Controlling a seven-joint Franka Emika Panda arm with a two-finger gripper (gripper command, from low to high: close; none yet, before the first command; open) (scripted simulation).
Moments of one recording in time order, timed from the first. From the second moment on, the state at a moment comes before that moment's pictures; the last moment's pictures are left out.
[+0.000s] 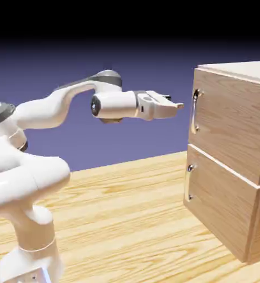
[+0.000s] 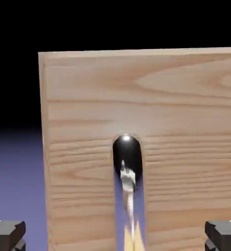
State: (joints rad) arm -1.24 -1.52 1.27 -2.47 2.60 2.58 -0.46
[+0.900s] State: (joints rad) arm -1.20 -1.22 1.22 -2.59 2.80 2.30 -0.97
